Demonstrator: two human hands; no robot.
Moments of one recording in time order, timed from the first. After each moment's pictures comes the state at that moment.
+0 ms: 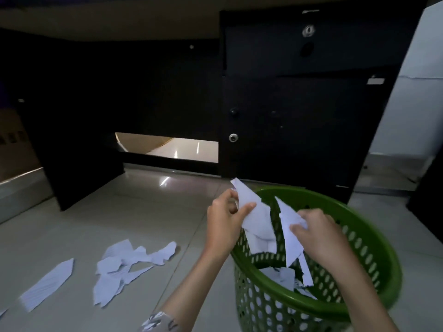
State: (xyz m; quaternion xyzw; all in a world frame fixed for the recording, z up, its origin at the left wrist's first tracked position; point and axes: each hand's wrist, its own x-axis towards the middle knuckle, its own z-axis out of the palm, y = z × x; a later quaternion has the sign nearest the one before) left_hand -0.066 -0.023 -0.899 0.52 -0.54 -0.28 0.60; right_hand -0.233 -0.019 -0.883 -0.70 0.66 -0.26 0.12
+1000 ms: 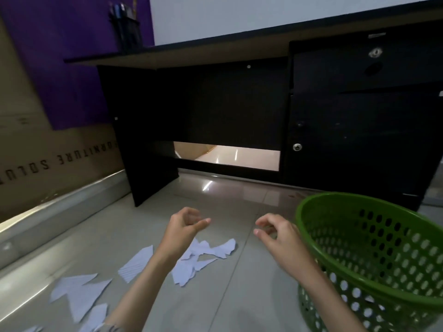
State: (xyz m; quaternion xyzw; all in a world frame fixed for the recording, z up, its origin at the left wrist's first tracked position) left_hand 0.145 0.084 -0.896 0.67 -0.46 -0.28 0.51; right_hand -0.073 0.034 -0.900 -0.78 0.44 -0.38 0.23
